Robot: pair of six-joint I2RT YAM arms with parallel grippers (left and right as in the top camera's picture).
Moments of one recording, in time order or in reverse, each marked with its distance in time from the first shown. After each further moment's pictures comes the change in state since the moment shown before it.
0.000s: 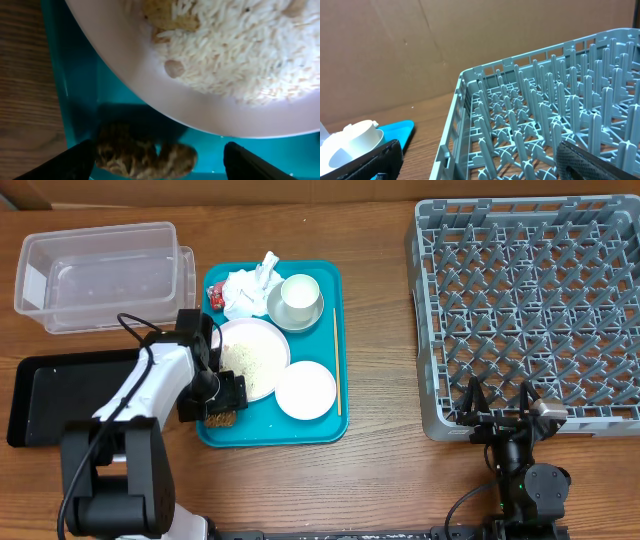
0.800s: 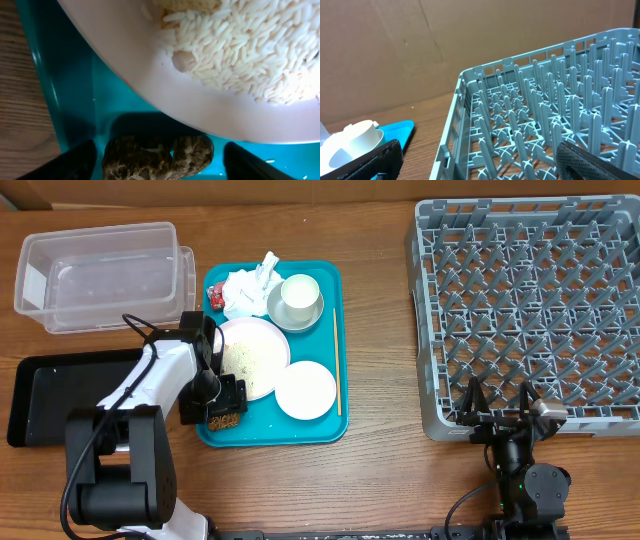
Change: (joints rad) left arm -0.002 0.039 0.006 -0.021 -0.003 0.005; right arm 0.000 0.000 0.000 0.000 0.000 0.000
